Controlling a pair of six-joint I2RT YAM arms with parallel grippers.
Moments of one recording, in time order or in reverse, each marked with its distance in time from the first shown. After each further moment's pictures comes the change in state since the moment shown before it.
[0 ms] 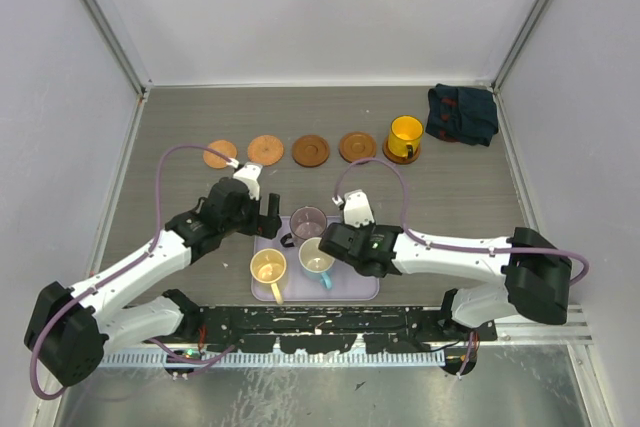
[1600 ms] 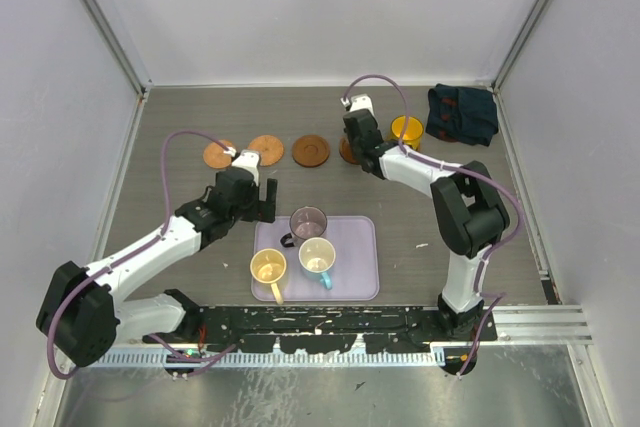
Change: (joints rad) left arm 0.031 0.124 0.069 0.039 -0.175 -0.007; right arm -0.654 0.517 0.459 0.620 -0.252 -0.691
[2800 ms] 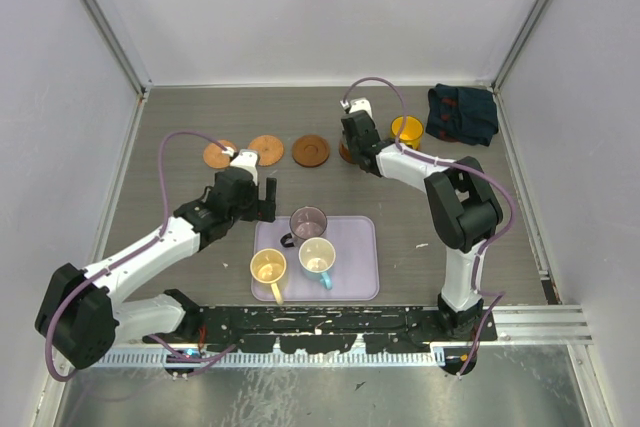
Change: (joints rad) left arm 0.004 -0.013 0.000 -0.002 0.001 -0.021; right arm 0.000 0.060 0.037 -0.050 -0.037 0.044
